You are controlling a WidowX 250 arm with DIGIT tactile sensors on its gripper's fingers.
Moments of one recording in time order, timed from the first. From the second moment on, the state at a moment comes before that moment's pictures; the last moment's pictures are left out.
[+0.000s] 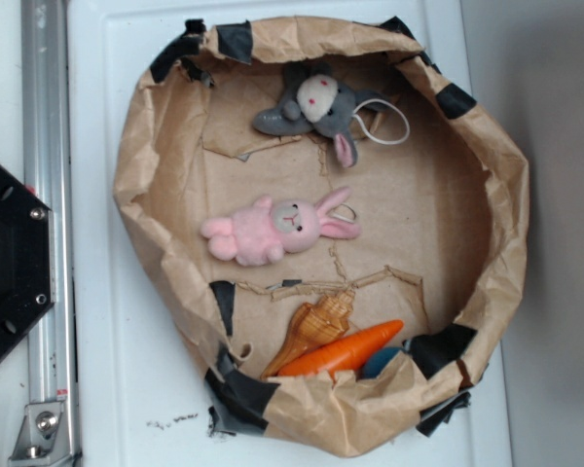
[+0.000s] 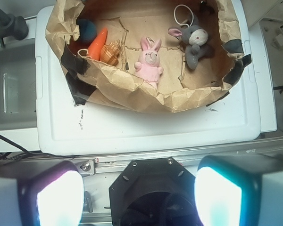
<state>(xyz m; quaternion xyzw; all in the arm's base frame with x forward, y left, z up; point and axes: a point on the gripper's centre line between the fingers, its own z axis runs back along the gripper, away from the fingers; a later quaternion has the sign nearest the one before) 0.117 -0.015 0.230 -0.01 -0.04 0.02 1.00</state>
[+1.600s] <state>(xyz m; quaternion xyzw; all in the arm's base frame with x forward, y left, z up) 0.275 0.099 0.046 0.07 -0.06 -0.23 0.97</state>
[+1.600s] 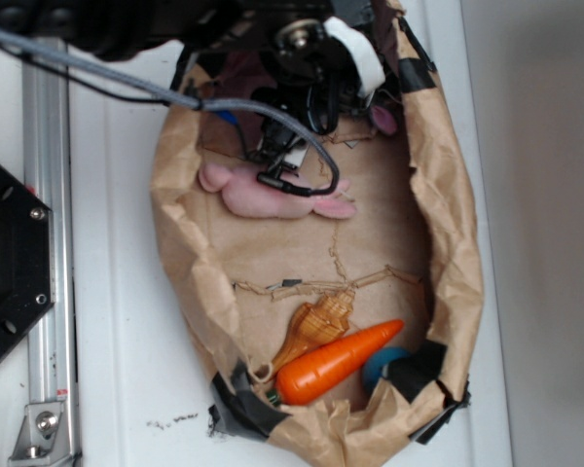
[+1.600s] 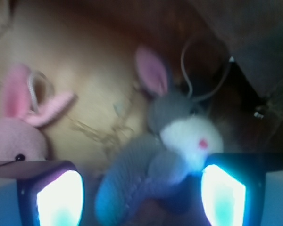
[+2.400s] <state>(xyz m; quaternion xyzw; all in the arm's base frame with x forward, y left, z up) 0.273 0.039 0.071 0.03 -0.05 -0.25 0.97</state>
